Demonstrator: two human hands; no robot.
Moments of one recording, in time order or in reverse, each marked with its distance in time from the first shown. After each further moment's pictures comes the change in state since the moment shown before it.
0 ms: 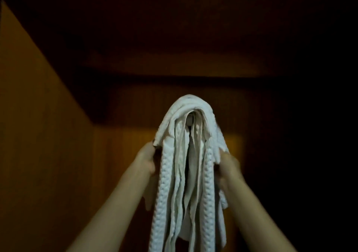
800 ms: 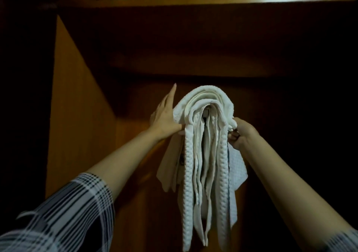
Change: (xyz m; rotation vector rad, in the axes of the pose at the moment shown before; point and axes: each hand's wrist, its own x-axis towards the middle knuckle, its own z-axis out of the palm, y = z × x) left_hand -0.024 0.060 -0.003 1.271 0.055 0.948; right_hand -0.029 -0.067 0.025 0.013 -0.033 0.079
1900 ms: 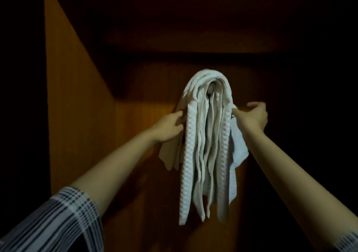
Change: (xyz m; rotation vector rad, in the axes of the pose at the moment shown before) left_hand -0.055 -0.016 0.009 -0.023 -0.489 -0.071; right_hand -0.020 0.037 -0.014 -0.635 0.418 -0.498
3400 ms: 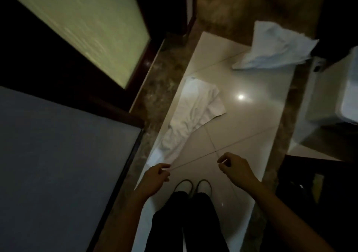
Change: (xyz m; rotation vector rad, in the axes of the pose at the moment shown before) left_hand -1.047 0.094 0.323 -0.802 1.026 -2.368; right_hand -0.921 0.377 -0.102 -0.738 -2.773 -0.538
